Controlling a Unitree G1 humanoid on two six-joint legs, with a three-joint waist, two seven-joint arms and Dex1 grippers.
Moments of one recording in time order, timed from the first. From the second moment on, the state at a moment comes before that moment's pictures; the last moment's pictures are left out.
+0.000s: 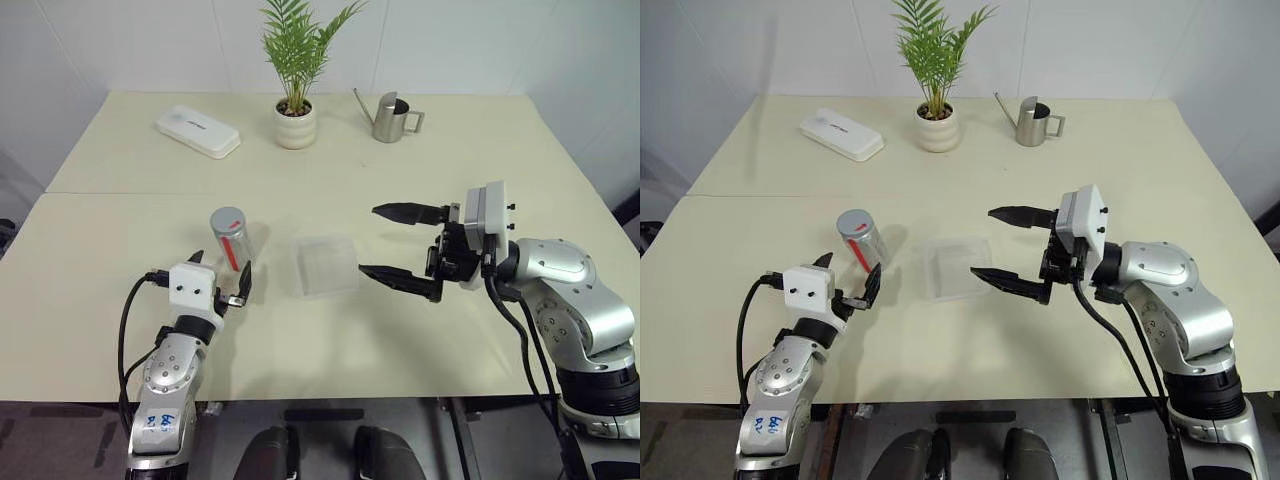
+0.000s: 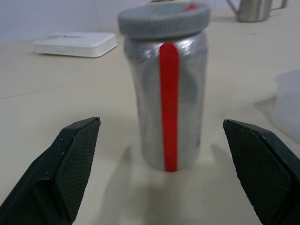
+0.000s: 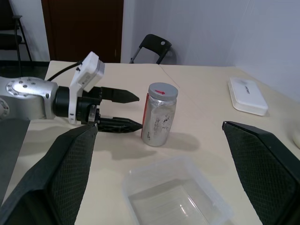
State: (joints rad) left arm -0.02 0.17 0.12 -0.35 0.00 0.22 -0.05; right arm -0.49 -0.63 -0.04 -0.35 0.62 0.43 0.99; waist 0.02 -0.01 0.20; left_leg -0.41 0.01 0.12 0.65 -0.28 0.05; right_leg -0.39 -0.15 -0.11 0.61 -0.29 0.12
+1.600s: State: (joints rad) left arm -0.40 0.32 0.18 -0.04 -0.30 0.15 -0.38; right arm -0.68 -0.52 0.08 -0.36 0.57 0.67 0.79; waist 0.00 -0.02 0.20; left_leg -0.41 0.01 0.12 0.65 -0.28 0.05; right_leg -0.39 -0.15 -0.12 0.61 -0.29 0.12
